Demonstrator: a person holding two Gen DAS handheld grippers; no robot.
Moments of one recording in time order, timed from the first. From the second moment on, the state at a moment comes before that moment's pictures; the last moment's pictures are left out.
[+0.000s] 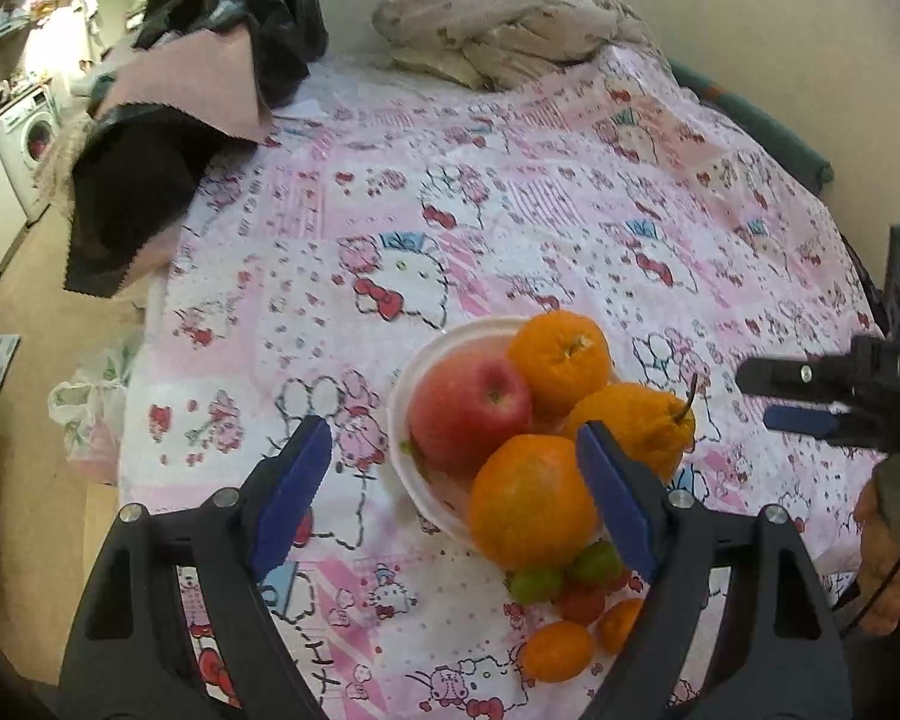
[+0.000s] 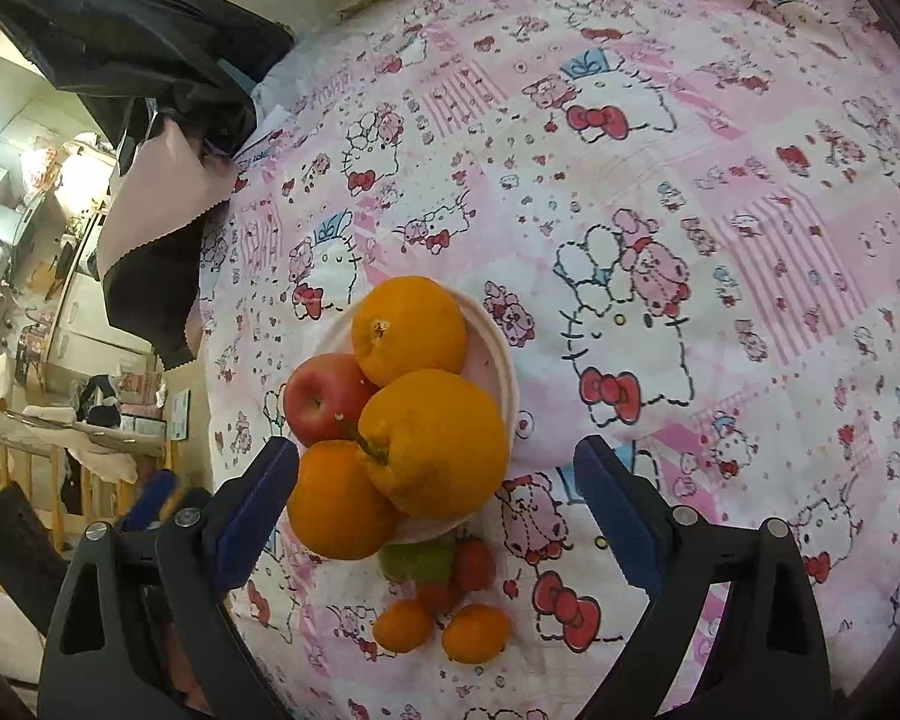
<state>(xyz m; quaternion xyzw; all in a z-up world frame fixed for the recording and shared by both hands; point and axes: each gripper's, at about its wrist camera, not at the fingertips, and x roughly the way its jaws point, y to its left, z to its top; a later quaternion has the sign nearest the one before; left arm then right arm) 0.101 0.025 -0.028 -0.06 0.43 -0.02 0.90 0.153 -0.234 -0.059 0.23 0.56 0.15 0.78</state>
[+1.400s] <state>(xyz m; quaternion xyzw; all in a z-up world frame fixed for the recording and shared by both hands) 0.043 0.010 -0.084 -0.12 0.56 -0.03 0.82 0.067 -0.262 -0.103 0.24 0.61 0.05 0.76</state>
